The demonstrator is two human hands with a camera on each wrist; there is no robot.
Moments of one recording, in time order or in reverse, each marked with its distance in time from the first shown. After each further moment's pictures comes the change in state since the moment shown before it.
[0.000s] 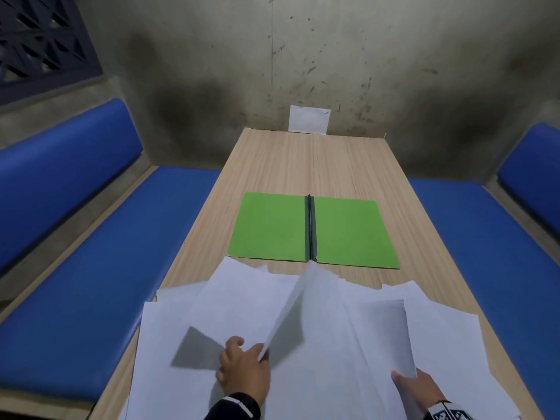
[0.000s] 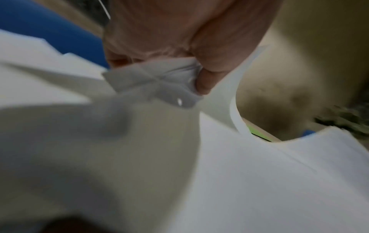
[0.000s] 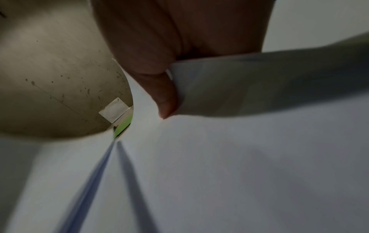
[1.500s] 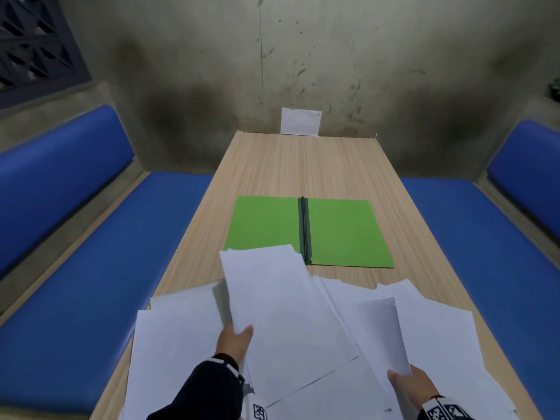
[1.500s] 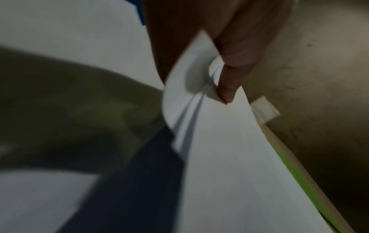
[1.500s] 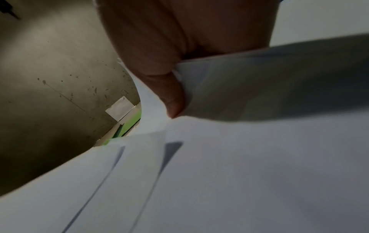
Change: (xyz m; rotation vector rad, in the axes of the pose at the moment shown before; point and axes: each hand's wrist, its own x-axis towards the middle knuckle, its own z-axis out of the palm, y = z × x) left_hand 0.069 -0.001 -0.011 -0.746 -0.150 -0.215; right_hand -0.011 -0.009 0.000 -0.040 -0.010 -0.019
